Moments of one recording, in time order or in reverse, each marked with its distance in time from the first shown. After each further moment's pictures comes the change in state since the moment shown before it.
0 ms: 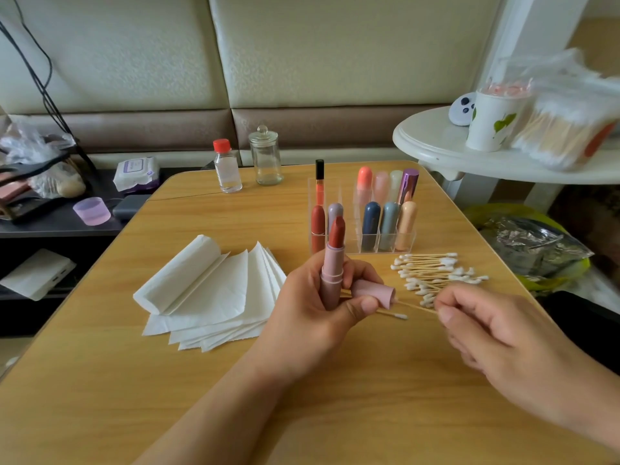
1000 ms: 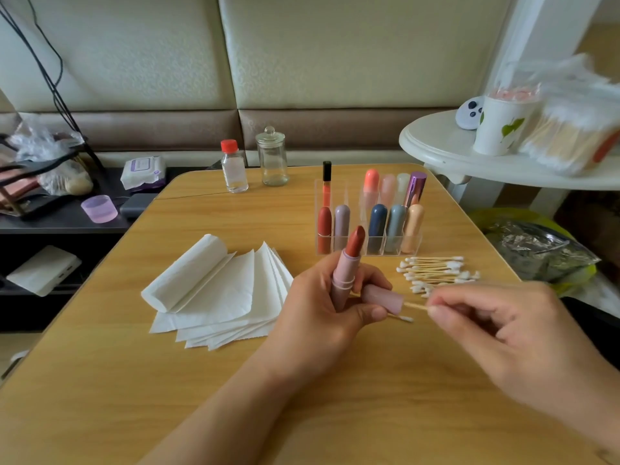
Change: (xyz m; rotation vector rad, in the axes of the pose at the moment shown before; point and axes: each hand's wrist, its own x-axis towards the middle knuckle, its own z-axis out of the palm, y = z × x) left_hand 0.000 0.007 0.002 0.058 0.018 -0.050; right_hand 0.013 0.013 0.004 -0.078 0.229 -0.343
